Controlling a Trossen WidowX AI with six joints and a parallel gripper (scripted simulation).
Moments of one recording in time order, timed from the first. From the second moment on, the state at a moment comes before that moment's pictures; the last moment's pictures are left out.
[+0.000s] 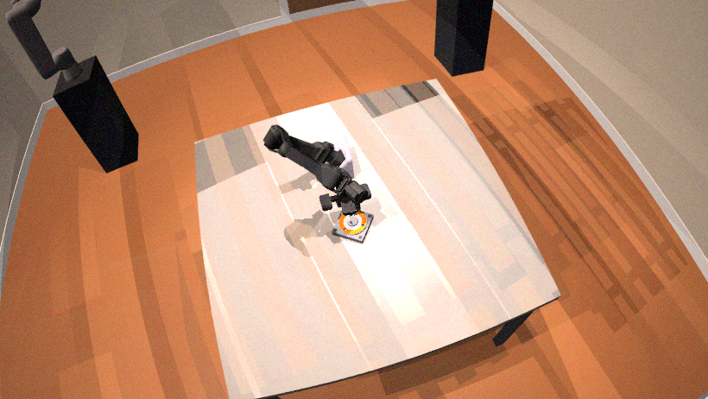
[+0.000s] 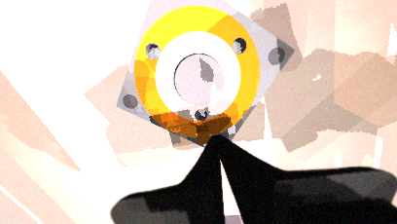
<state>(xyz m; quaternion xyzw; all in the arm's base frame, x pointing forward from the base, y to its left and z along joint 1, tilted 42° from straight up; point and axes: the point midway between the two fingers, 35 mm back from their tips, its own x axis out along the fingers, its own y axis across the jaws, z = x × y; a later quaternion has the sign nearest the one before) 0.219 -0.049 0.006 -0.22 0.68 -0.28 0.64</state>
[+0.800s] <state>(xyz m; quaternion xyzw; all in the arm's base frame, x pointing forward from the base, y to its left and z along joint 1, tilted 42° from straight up) 0.222 -0.032 -0.008 -0.22 0.68 -0.28 0.63</state>
